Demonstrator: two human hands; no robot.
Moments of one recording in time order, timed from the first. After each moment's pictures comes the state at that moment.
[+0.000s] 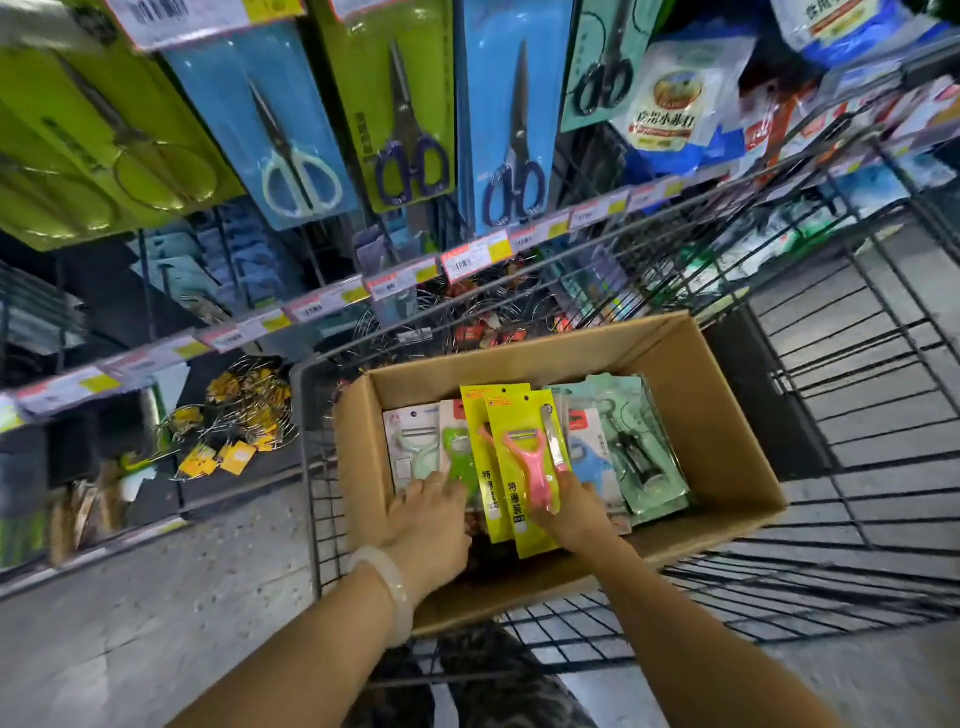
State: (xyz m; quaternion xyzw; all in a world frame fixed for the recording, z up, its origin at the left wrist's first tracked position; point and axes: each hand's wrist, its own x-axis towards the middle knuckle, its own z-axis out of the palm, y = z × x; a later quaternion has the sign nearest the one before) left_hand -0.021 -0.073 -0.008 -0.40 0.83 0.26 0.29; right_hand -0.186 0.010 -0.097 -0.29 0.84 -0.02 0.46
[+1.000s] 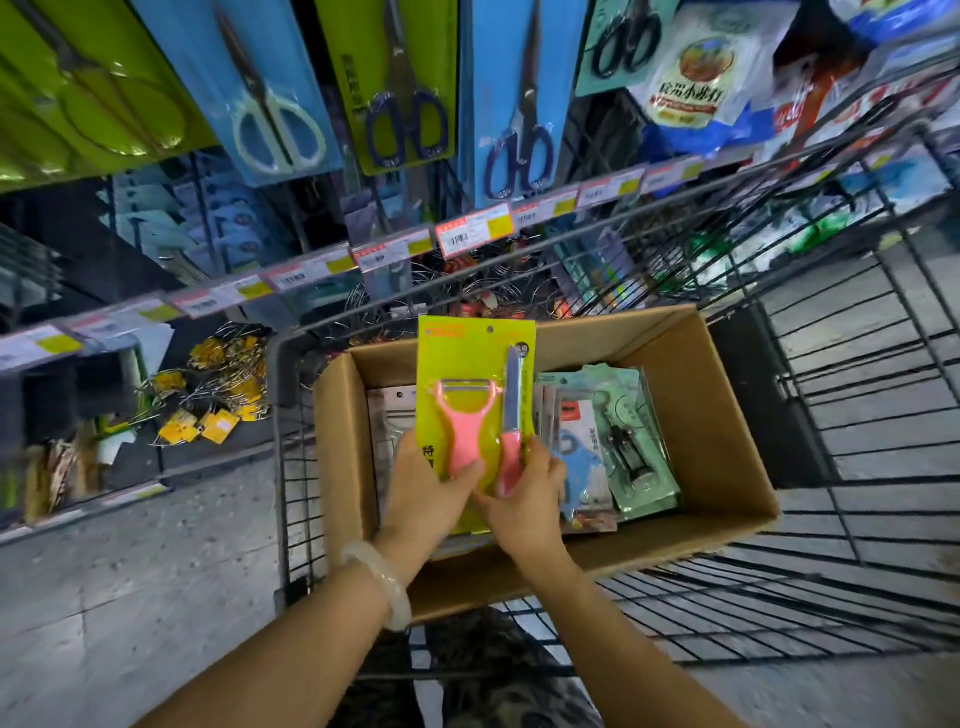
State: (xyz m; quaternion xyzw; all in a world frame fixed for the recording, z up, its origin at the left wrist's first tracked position) left_hand -0.047 -0.073 -0.032 -0.64 0.55 0.54 -0.08; right_hand -0.146 -0.008 -0.051 -0.27 0.82 -0.29 0.42
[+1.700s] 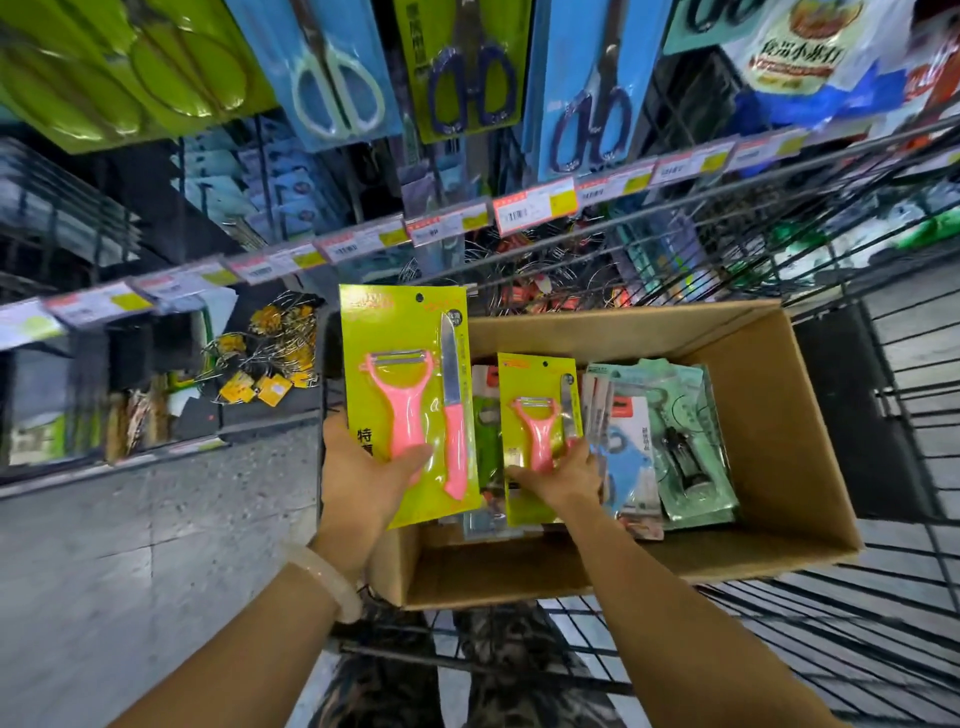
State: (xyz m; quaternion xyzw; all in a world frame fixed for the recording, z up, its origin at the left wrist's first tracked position) left_hand 0.016 -0.095 -0.030 -0.73 0.47 0.45 -0.21; right_hand -0.171 -0.029 -0.142 -0.19 0.85 -0.07 0.49
